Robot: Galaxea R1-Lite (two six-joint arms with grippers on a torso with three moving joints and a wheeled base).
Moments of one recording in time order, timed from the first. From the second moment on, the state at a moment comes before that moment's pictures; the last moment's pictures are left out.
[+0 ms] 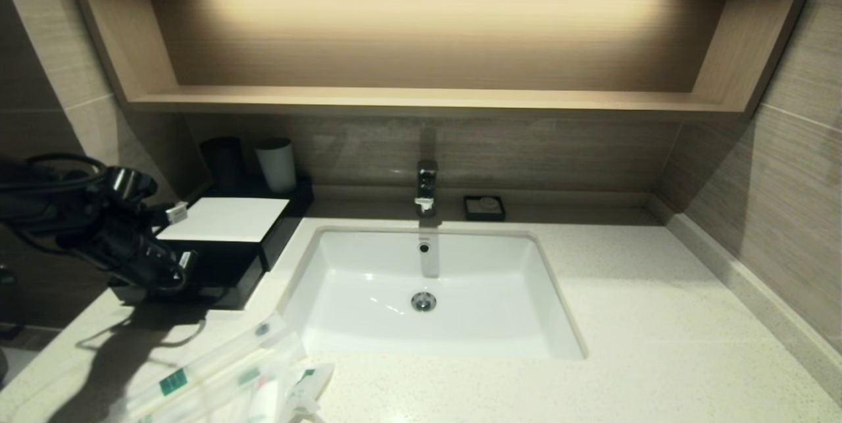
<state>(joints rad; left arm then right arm) 0.24 2.08 -1.38 0.44 -0.15 0.16 0.00 0.00 0.00 -0.01 -0.01 0.06</state>
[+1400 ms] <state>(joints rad) 0.24 2.07 -1.47 0.76 -0.10 0.24 0.00 0.00 0.00 -0.01 -0.01 0.06</state>
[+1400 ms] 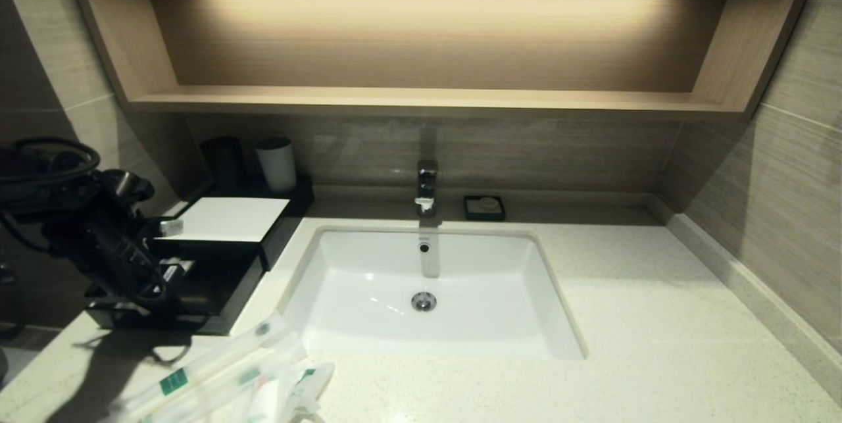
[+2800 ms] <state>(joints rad) 0.25 2.09 -1.49 0.82 -0.06 0.24 0.00 0.00 0.00 -0.01 -0.01 0.06</state>
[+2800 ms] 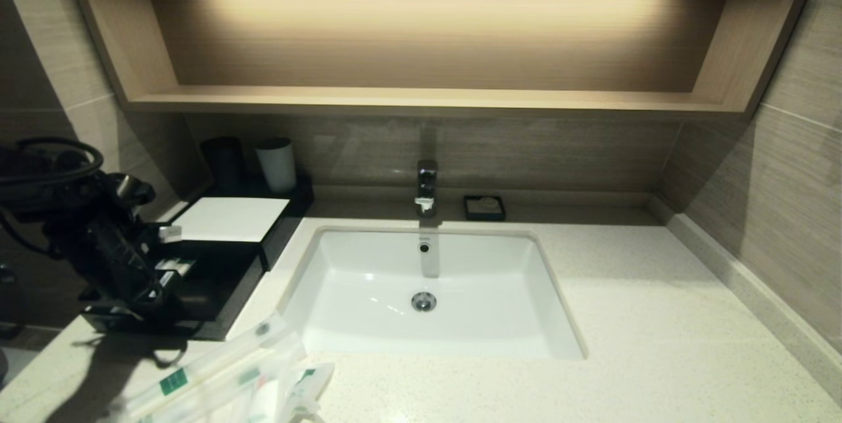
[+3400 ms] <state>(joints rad) 0.25 2.09 -1.50 0.85 -0.03 0.25 0.00 0.00 0.00 -0.01 -0.01 0.06</state>
